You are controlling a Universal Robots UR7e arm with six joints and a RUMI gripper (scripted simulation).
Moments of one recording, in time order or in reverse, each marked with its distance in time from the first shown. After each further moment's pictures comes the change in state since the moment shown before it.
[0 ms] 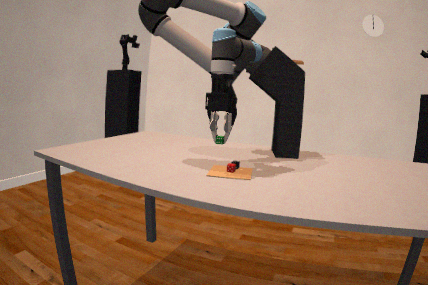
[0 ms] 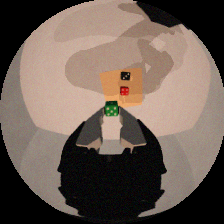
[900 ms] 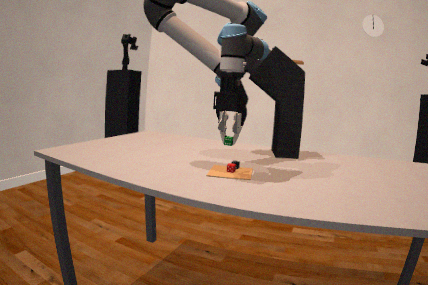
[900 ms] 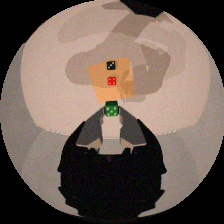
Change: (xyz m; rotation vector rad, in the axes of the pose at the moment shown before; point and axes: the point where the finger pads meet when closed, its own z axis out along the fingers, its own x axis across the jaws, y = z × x) arm 0.038 0.036 -0.004 0.022 -0.021 0.061
